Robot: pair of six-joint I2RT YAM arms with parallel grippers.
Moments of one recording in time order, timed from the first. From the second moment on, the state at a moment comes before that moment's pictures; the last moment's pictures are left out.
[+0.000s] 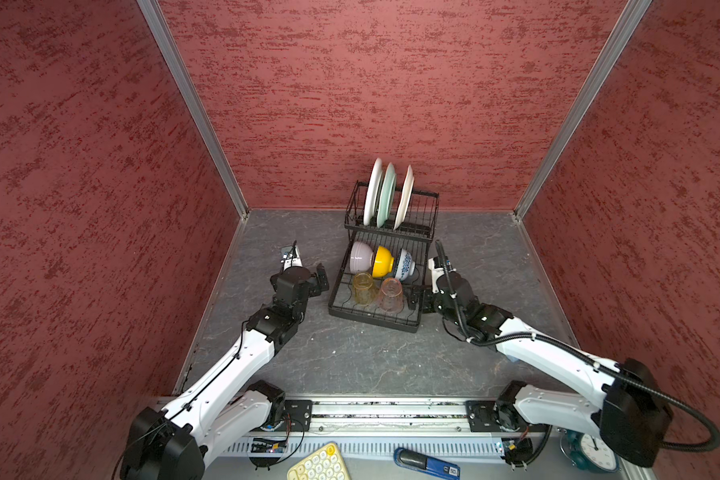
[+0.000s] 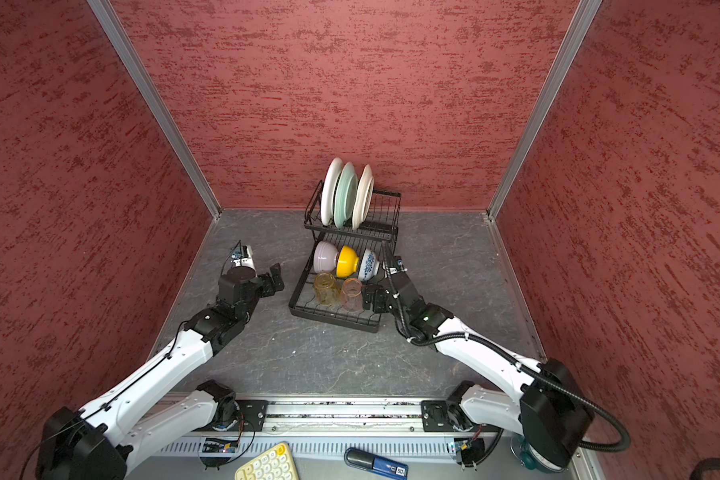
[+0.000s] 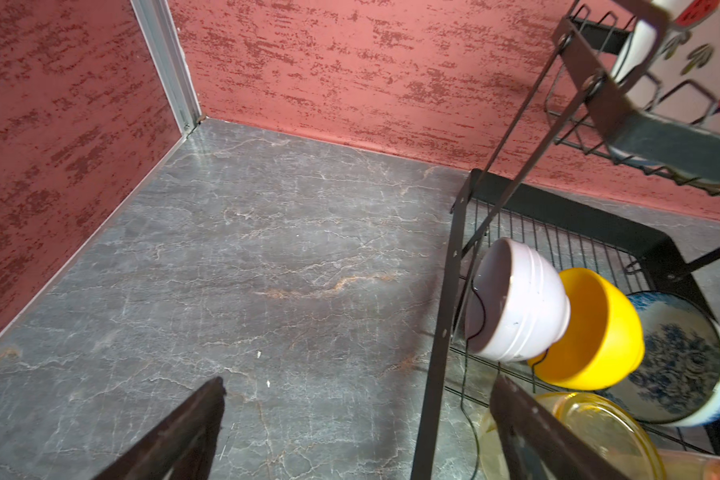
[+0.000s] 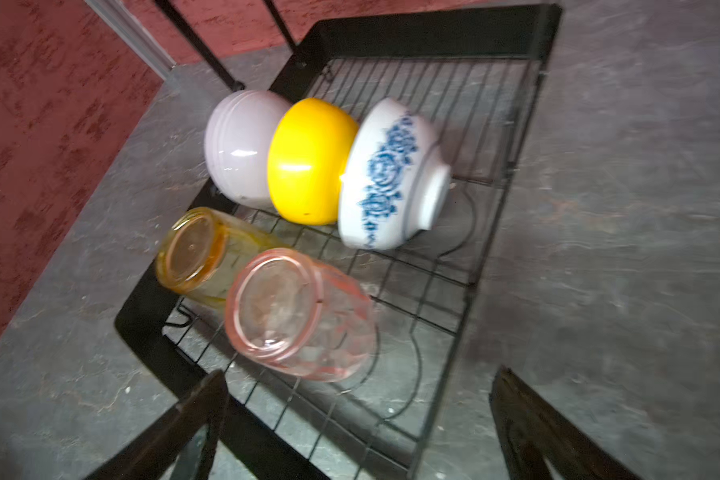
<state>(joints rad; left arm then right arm) -0.42 0.95 0.63 -0.14 -0.43 -0.36 0.75 1.21 0.74 -0.14 0.17 0.56</state>
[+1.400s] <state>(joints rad) -0.42 0.89 0.56 -0.10 -0.33 -0.37 0.85 1.63 0.99 -0.23 0.32 0.71</state>
